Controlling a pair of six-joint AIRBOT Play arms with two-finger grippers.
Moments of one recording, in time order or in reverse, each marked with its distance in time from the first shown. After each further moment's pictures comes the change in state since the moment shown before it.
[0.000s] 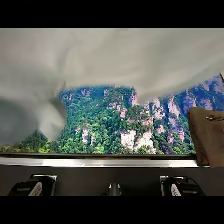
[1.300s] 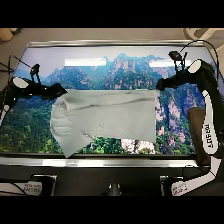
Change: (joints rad) left arm -0.005 -0.867 -0.660 -0.251 -0.064 0.064; right arm -0.001 -1.048 -0.116 0.134 0.173 0.164
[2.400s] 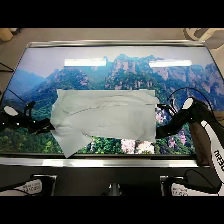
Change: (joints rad) left arm 0.229 0.198 -0.477 0.170 -0.174 0.113; right arm -0.030 0.286 -0.731 -0.054 0.242 -0.124
